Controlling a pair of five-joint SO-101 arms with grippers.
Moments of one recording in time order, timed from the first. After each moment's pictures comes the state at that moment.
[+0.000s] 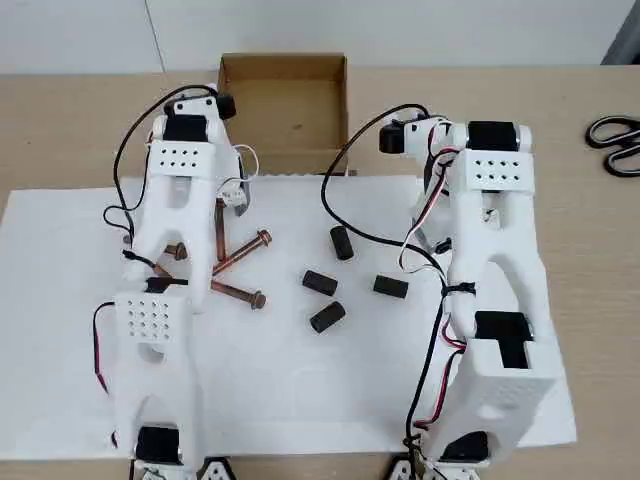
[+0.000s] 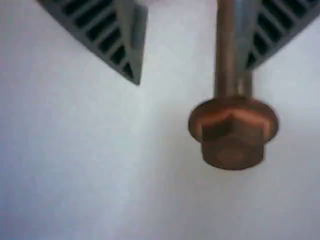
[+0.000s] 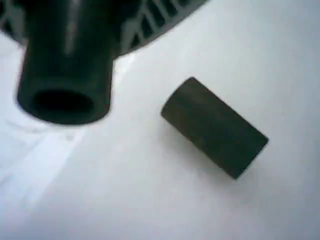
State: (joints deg) left arm 0.4 49.3 -48.9 98.2 18.1; right arm -1.2 17.0 -18.8 98.3 26.2
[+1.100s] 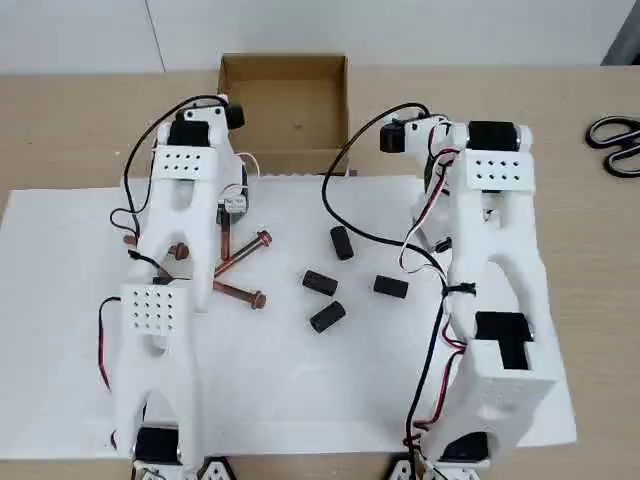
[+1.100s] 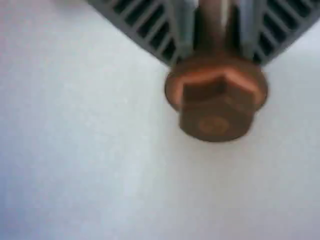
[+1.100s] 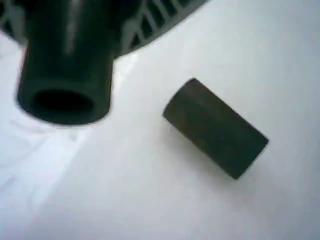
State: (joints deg) left arm -1.1 56.6 -56.0 99.2 14.1; right arm -1.2 14.6 -18.8 98.2 26.2
